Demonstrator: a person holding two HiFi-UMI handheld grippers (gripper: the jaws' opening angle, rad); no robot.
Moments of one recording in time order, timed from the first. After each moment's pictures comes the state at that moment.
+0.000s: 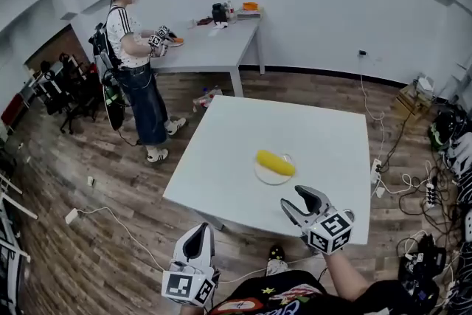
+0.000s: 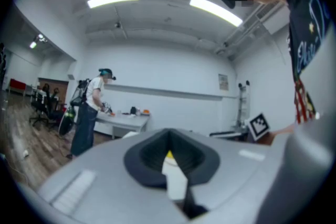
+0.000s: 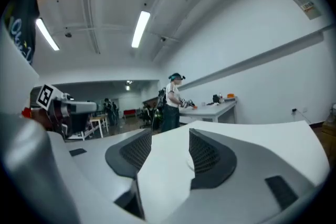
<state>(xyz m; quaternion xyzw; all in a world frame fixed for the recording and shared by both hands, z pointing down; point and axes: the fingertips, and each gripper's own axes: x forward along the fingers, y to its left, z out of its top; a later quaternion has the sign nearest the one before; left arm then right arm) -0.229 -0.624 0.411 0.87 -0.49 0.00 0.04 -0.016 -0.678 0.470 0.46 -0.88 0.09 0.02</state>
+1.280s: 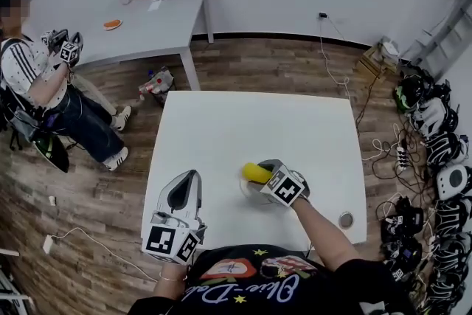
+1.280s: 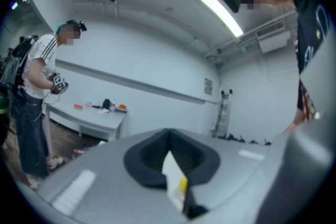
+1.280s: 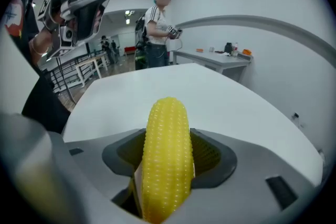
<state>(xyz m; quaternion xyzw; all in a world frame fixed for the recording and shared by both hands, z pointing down) -0.184 -0.906 0.402 0.93 -0.35 -0.02 0.07 -0.039 -0.897 0.633 0.39 -0.82 0.17 0.37</state>
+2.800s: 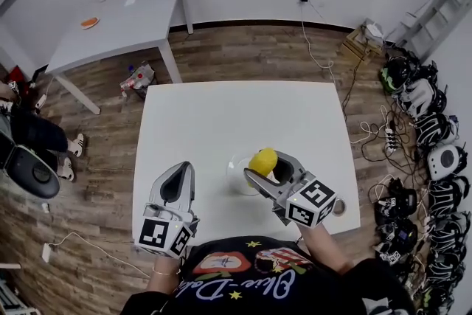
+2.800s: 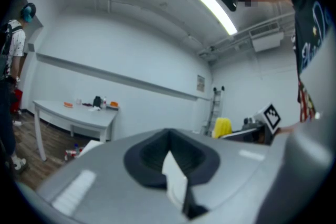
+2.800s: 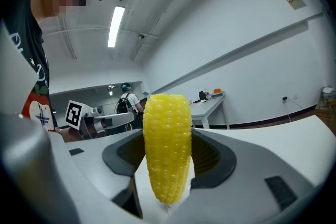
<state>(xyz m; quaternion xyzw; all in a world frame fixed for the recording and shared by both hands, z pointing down) -0.149 -0.906 0.415 0.95 -0.30 0.01 0.07 -0.019 -0.853 0.447 0.53 -0.84 0.16 0.00</state>
